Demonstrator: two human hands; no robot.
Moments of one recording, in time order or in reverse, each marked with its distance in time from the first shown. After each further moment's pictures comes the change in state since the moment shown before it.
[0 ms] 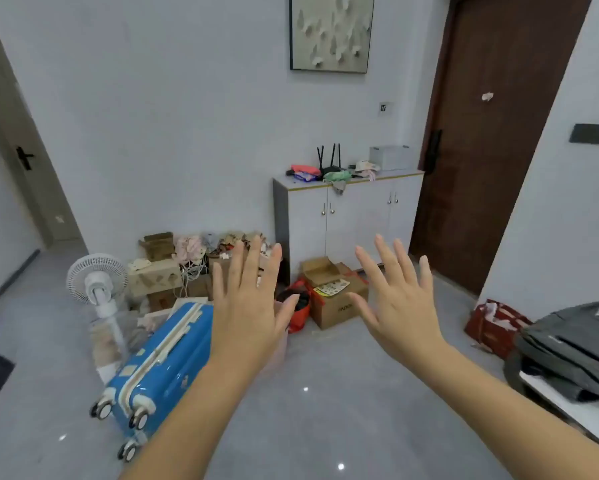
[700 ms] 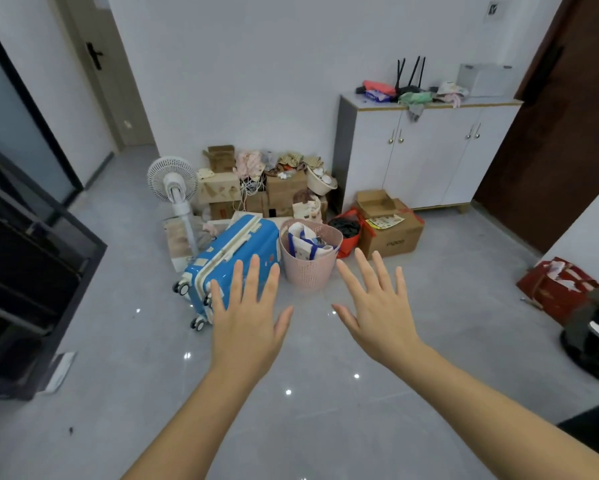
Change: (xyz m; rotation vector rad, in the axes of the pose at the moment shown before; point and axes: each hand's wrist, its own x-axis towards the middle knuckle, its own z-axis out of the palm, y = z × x) left_hand -0.196 -0.098 -0.001 0.163 -0.327 -0.242; right_hand -0.111 -0.160 0.069 0.067 -0.363 -0.179
